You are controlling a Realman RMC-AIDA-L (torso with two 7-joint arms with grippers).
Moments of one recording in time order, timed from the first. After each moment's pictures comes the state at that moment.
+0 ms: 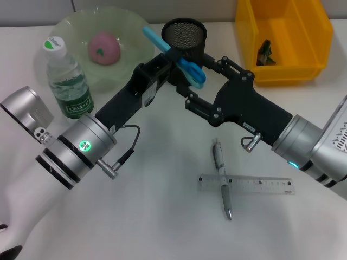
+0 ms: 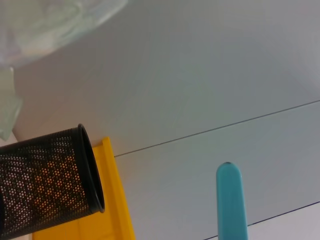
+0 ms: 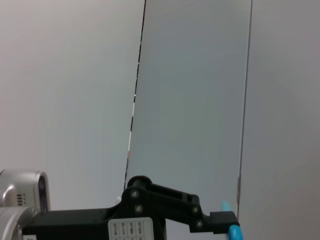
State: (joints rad) left arm -0.67 -2.08 0.32 -0.34 1.56 1.40 -1.47; right arm 0.67 2.09 -0.58 0.22 -1.45 -1.45 0.18
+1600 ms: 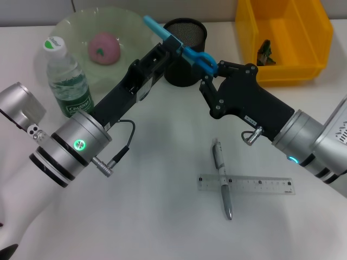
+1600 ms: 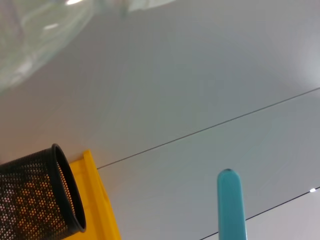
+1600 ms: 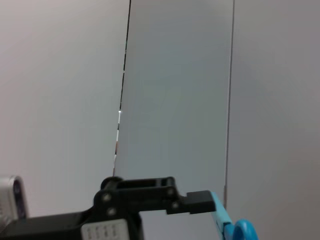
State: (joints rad) left arm -0.64 -2.08 0.23 -0.30 1.66 1.43 -1.42; right arm 0.67 2.09 -0.52 0.23 -1.47 -1.45 0.19
